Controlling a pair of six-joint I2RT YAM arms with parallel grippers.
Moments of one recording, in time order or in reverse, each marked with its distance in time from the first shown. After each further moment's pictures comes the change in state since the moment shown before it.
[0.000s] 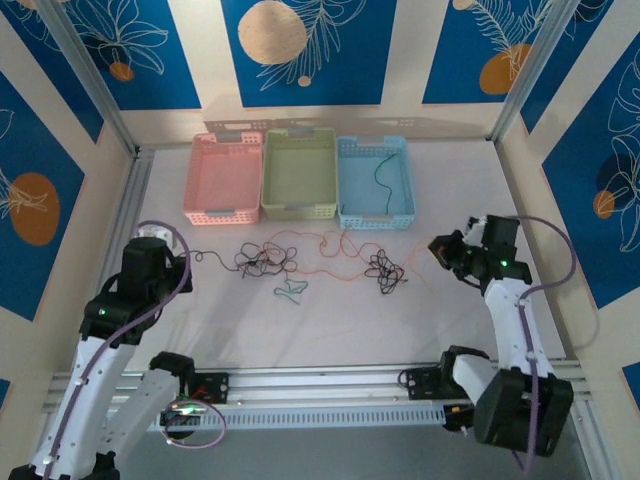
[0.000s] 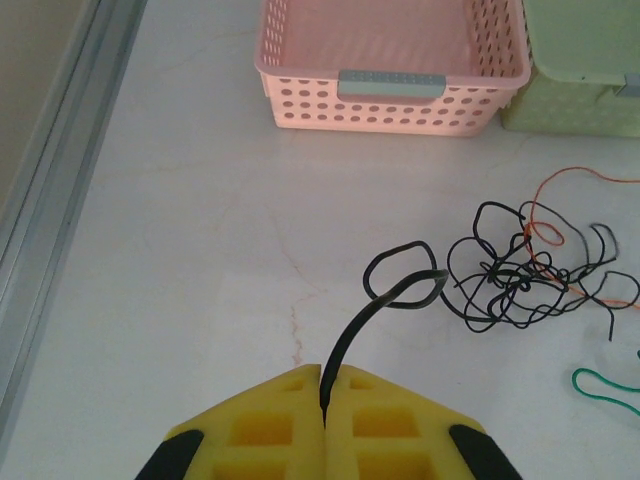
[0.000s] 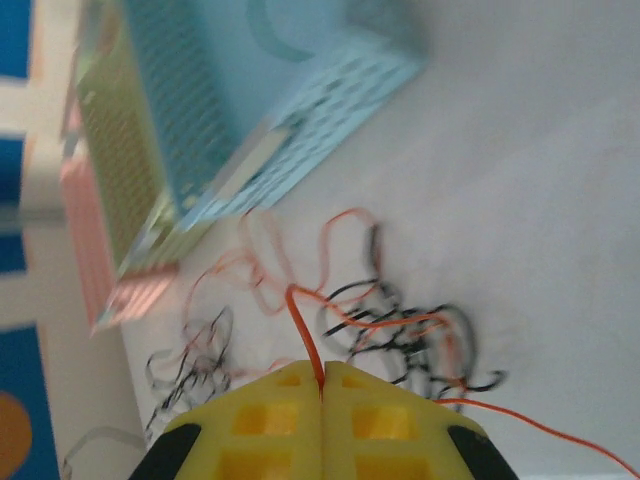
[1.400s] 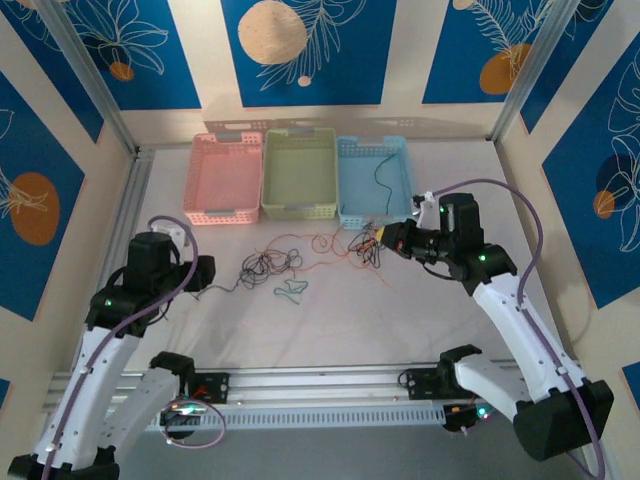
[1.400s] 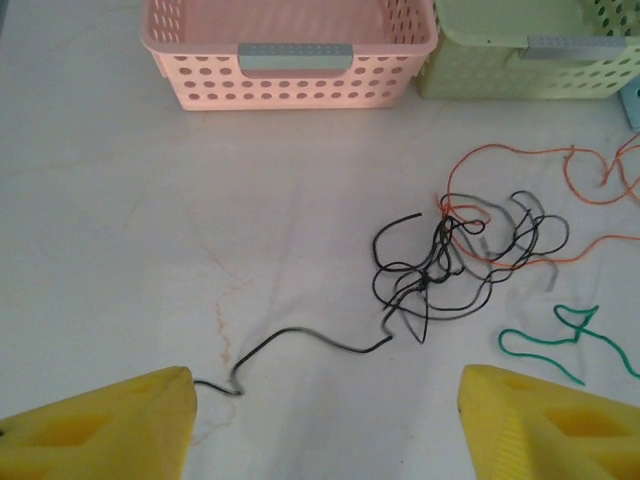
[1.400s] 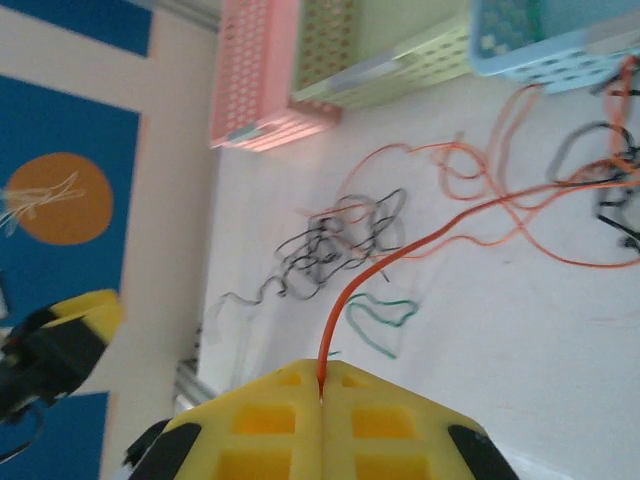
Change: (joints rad) left arm 0.000 0.053 -0.010 0.034 0.175 0.028; right arm 0.407 -0.015 0.163 0.012 0.035 0.024
